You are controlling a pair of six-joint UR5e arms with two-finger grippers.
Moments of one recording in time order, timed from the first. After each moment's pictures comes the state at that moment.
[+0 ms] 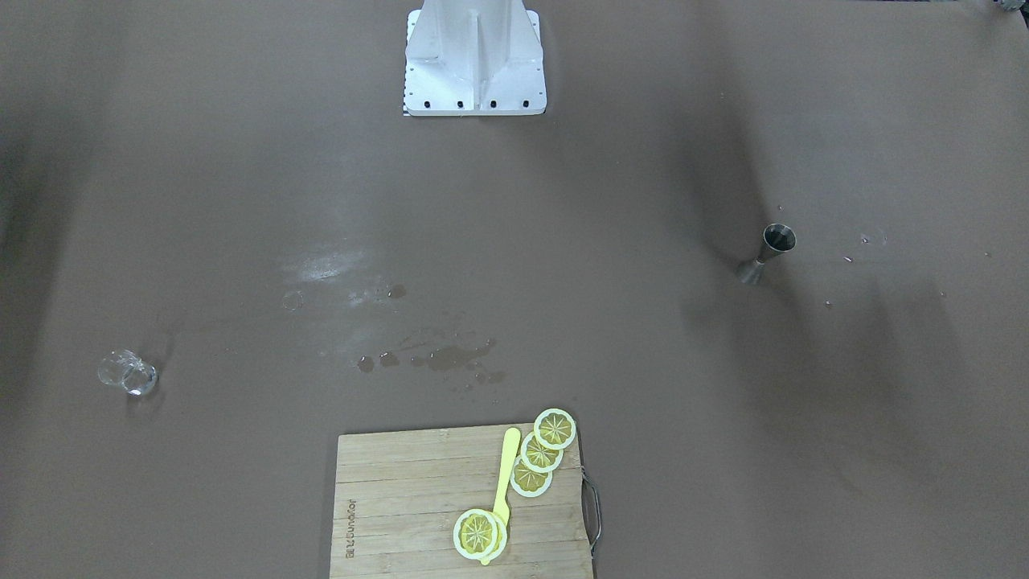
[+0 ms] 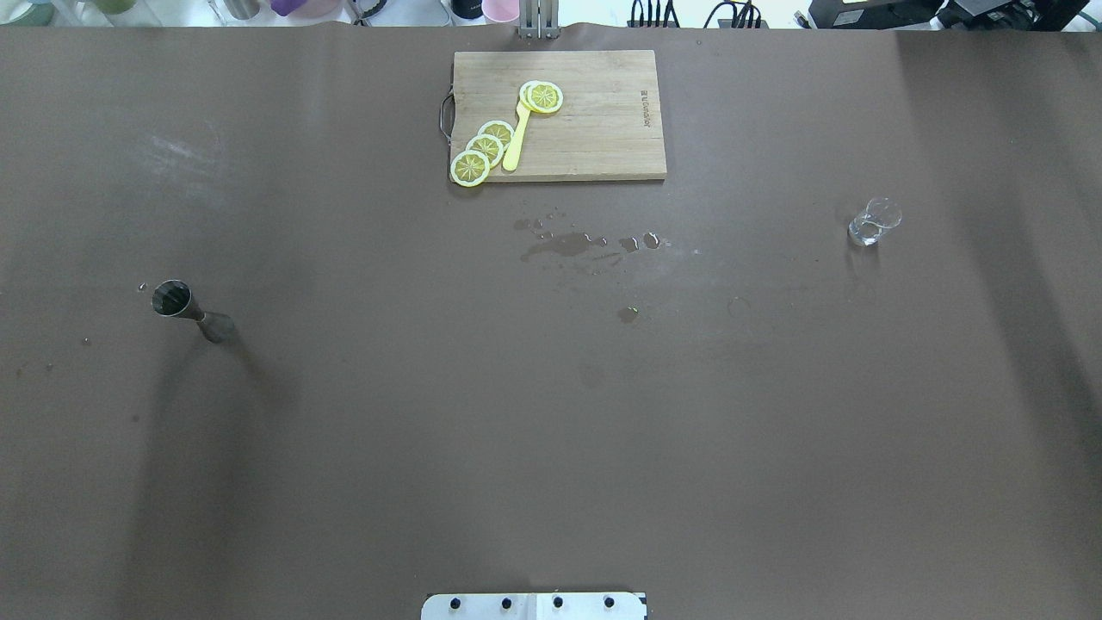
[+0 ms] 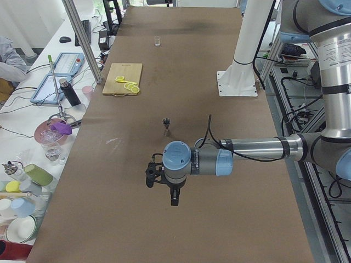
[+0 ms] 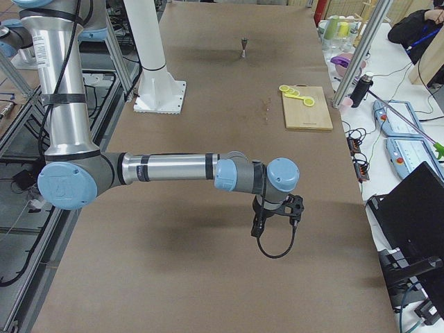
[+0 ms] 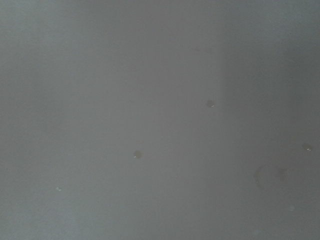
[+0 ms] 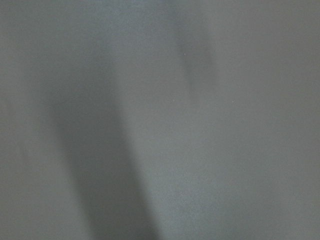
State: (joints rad) left arm -1.63 -1.32 -1.75 -1.65 -2.39 0.02; right arm 1.54 -1.48 1.54 -1.72 2.37 0.18
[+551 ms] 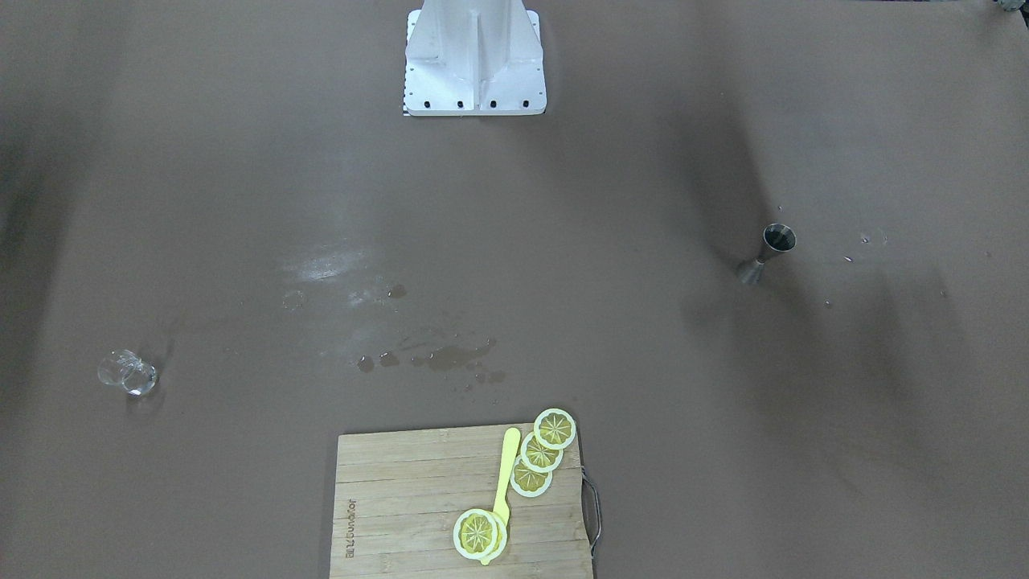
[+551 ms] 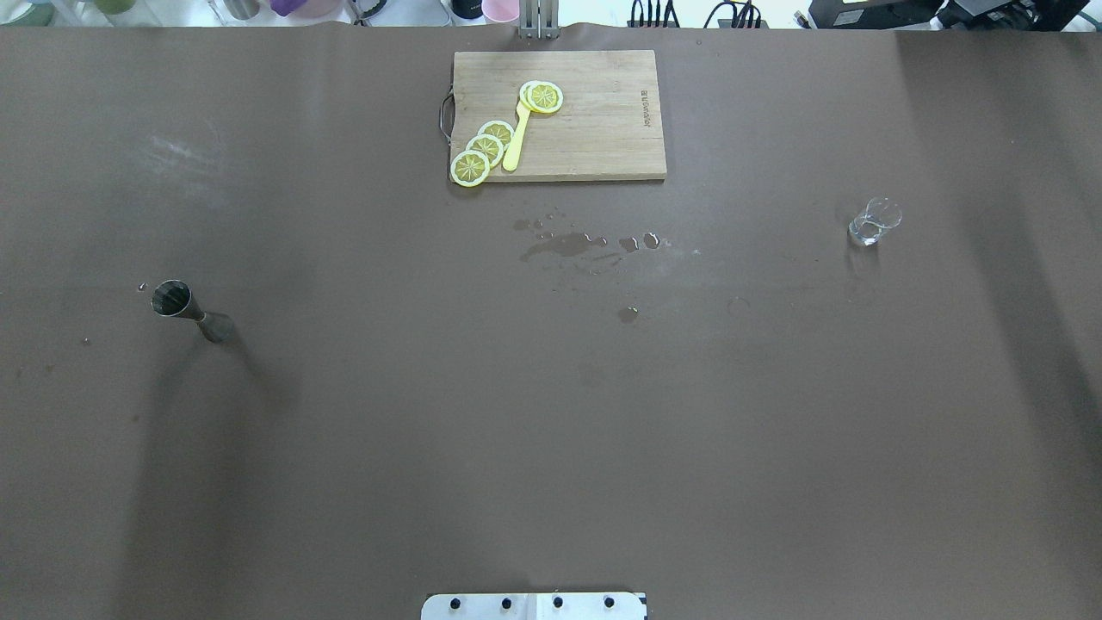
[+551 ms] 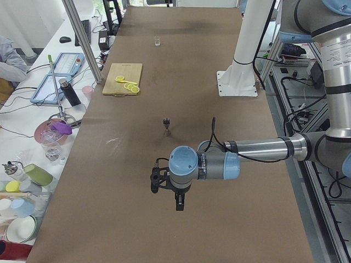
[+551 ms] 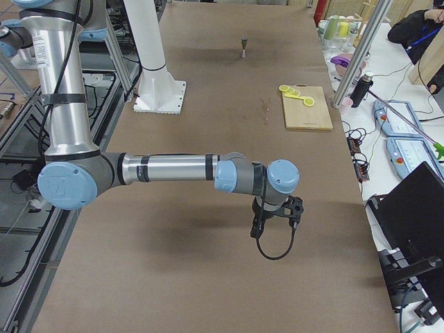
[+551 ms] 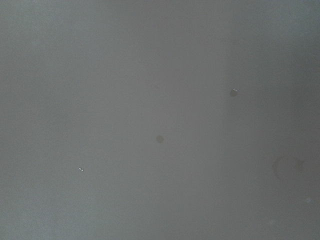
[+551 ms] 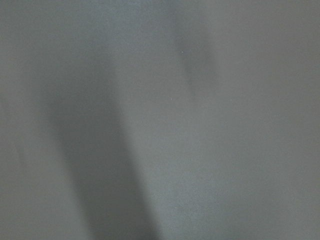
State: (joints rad) left arm -1.65 -1.30 -1.75 -1.65 -2.39 0.03; right arm 1.54 -1.48 1.54 -1.72 2.37 0.18
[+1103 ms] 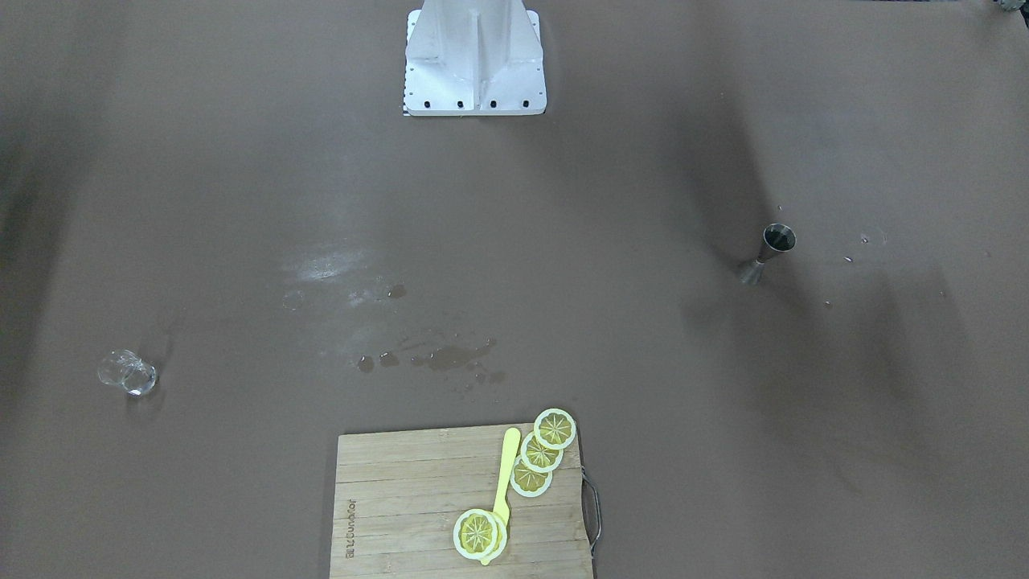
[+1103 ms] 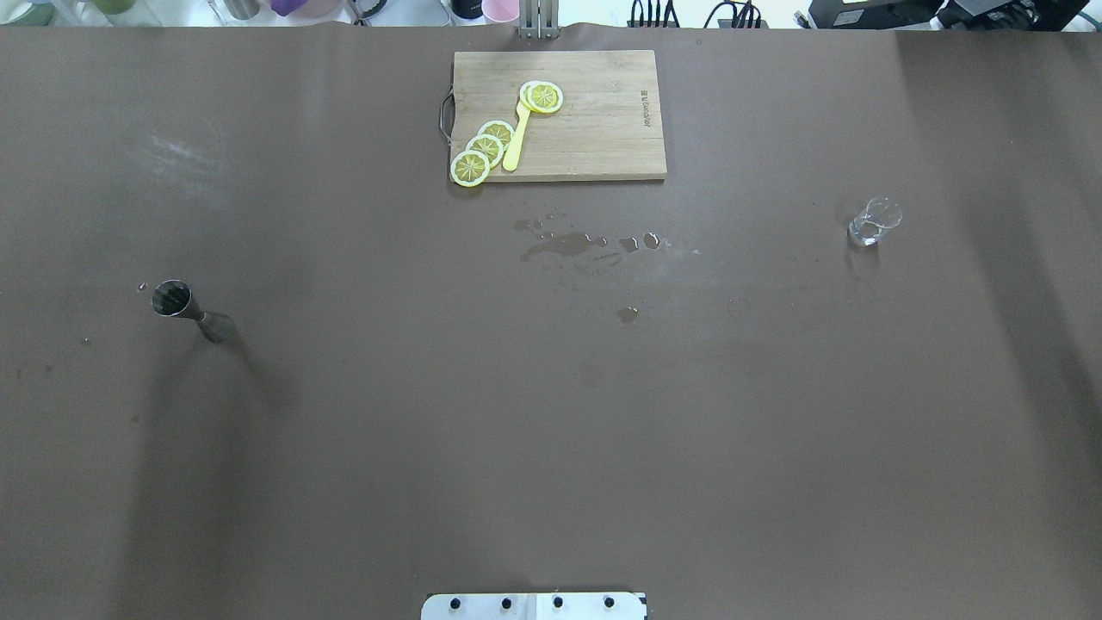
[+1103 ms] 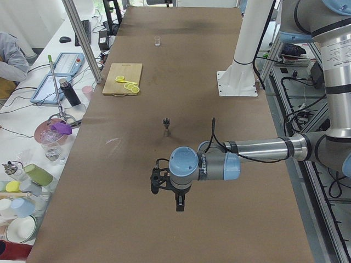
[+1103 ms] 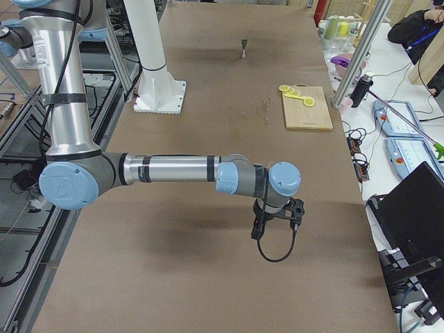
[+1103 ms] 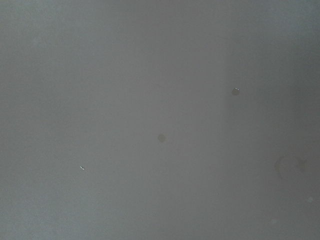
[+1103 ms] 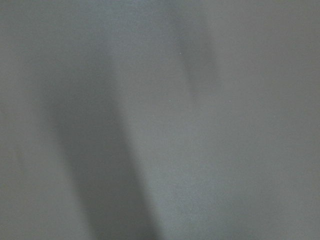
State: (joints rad) left arm -1.65 -1.30 -1.75 -1.66 -2.39 0.03; right arm 1.54 -1.47 1.52 -1.72 2.38 0.18
